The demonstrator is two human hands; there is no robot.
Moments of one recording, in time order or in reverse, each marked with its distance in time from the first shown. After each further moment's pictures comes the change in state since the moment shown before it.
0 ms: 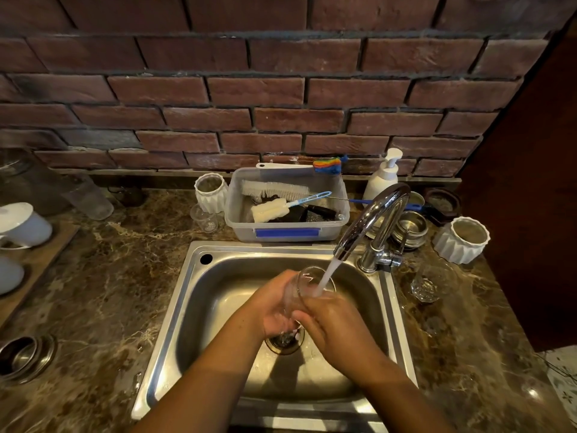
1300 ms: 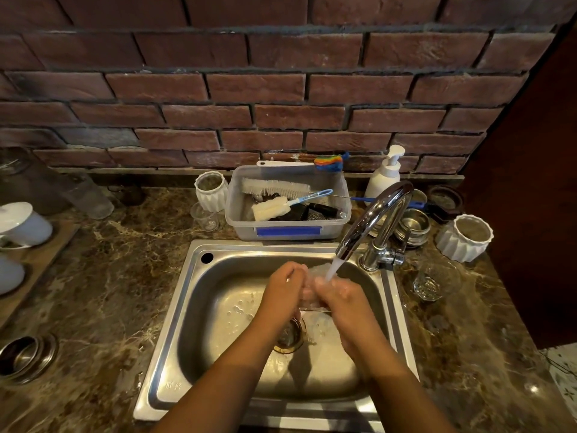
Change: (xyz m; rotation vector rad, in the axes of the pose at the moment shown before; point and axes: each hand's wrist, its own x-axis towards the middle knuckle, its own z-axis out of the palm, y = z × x) left_hand 0.010 -0.010 0.017 0.550 0.347 0.487; right_hand 0.018 0.010 0.004 0.884 0.178 0.532
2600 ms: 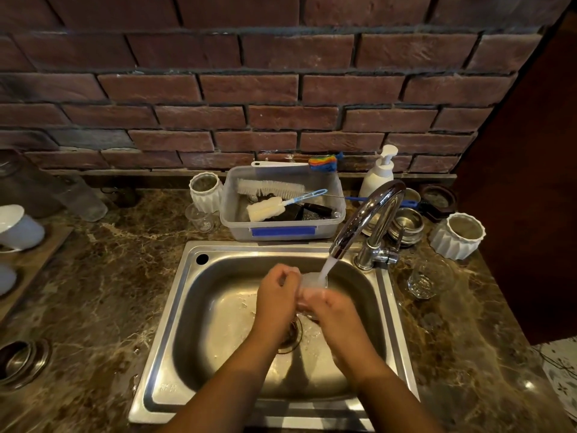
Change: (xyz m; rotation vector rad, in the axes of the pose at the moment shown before) left_hand -0.007 -0.013 0.008 -0.092 0.149 0.113; right_hand -0.013 0.013 0.008 0.035 0.004 0.050
